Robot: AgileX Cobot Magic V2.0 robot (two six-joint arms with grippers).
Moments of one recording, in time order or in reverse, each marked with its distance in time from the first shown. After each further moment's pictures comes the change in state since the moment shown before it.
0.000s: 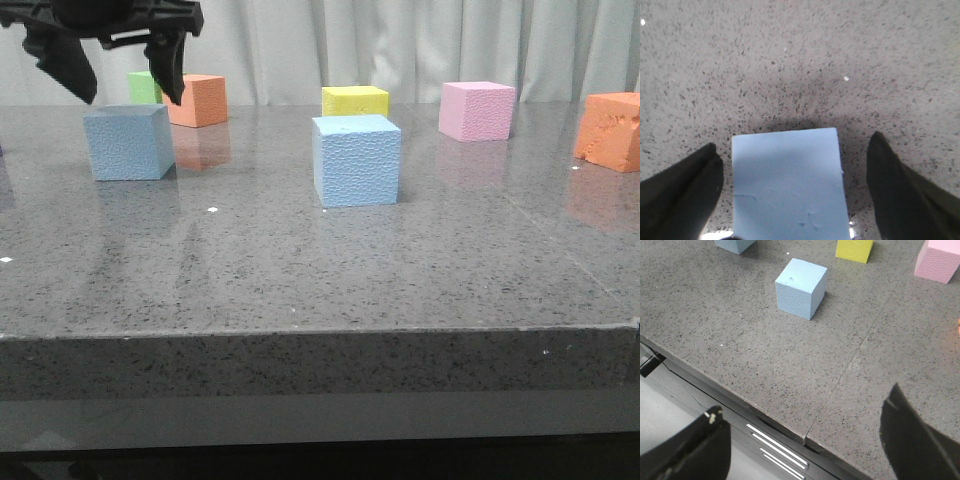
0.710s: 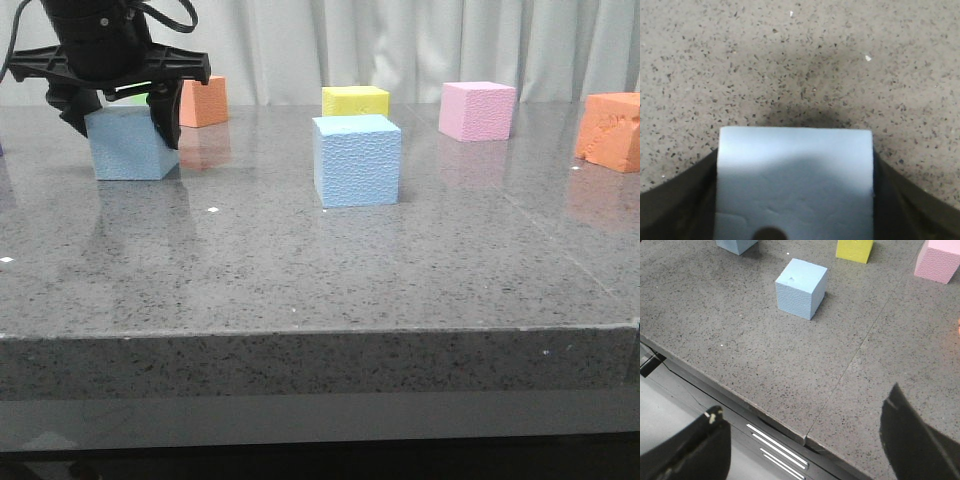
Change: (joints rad) left arm 0.004 0.075 -0.004 -0.024 0.000 -0.040; right arm 0.000 0.000 0.000 0.000 0.000 0.000
